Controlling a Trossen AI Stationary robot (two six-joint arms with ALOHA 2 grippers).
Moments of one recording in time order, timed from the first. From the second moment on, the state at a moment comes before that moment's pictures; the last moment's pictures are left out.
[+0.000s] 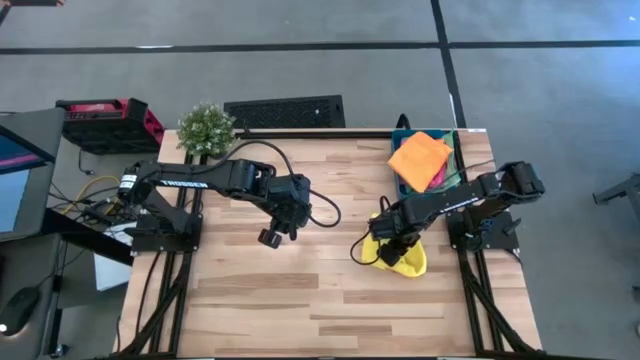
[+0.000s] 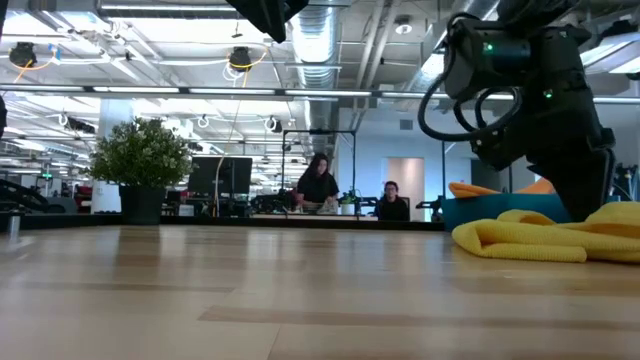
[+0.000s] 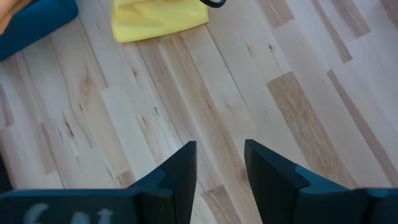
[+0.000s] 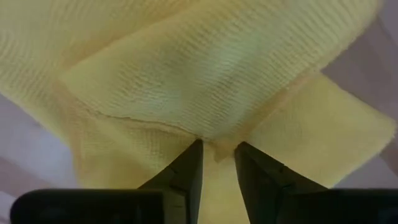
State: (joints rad) left arm -0.06 1.63 1.66 -1.11 0.04 0.39; right arm 0.16 1.57 0.83 -0.89 -0.18 0.91
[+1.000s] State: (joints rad) left arm -0.06 1.63 1.57 -0.98 0.07 0.32; right arm 0.29 1.56 1.22 -1.50 0.22 0.89
